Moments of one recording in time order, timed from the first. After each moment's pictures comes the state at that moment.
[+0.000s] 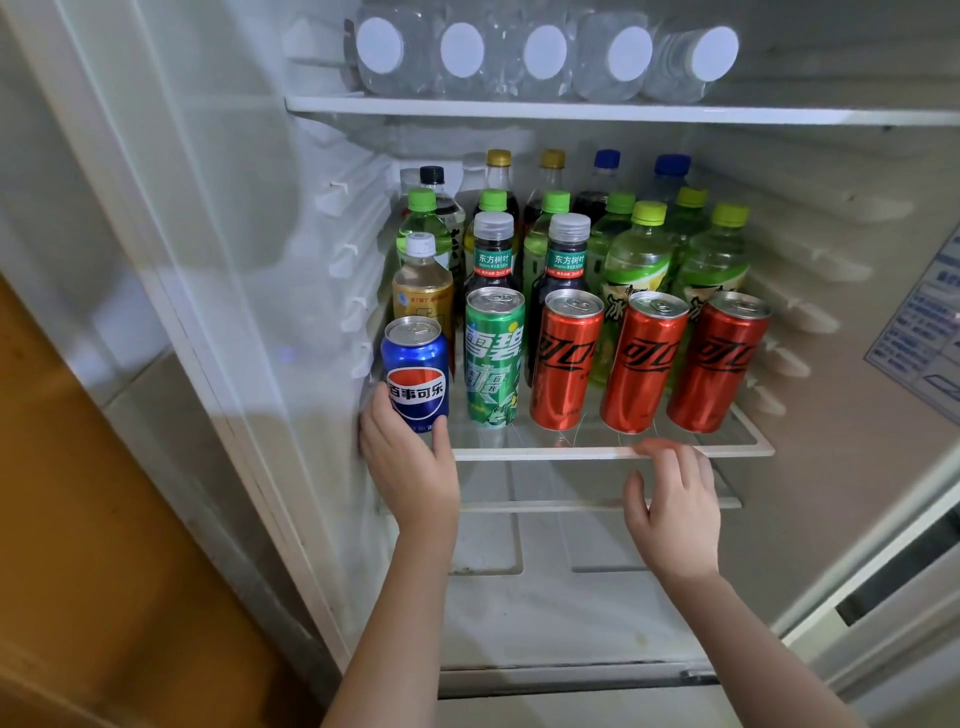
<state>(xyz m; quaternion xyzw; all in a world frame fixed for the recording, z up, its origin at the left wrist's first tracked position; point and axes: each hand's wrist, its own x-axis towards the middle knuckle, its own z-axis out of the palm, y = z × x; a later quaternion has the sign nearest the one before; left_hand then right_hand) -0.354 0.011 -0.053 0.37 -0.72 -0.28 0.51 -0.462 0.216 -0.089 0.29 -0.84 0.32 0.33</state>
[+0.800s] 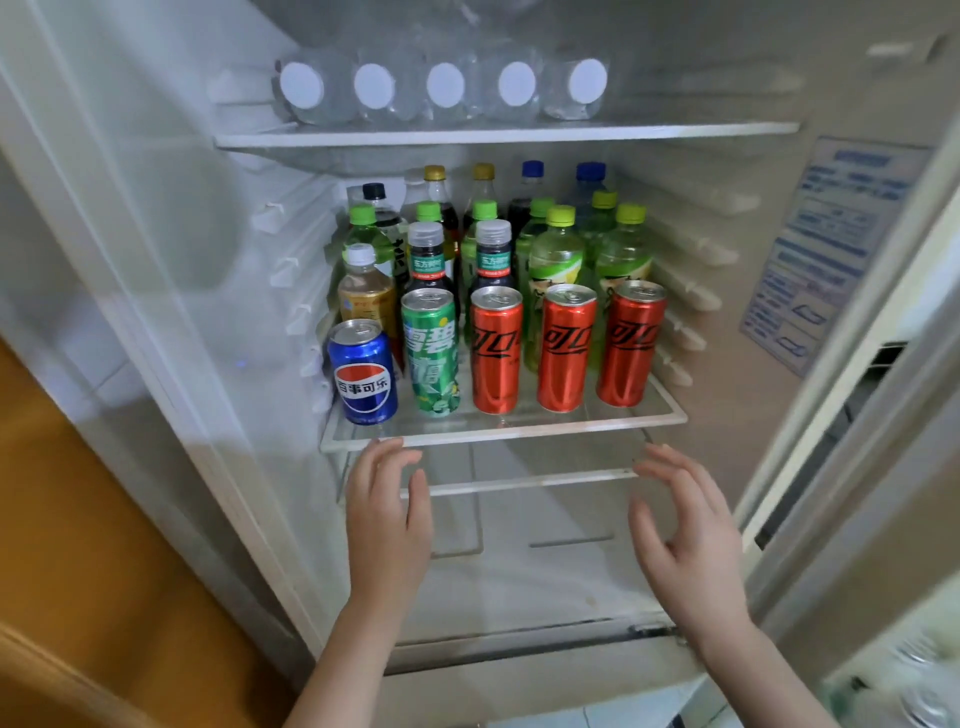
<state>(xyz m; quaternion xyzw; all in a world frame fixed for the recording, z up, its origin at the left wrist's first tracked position) -0.290 0.075 -0.058 0.22 -0.82 -0.30 0.43 -0.386 0.302 -0.037 0.28 -0.83 0.42 0.24</state>
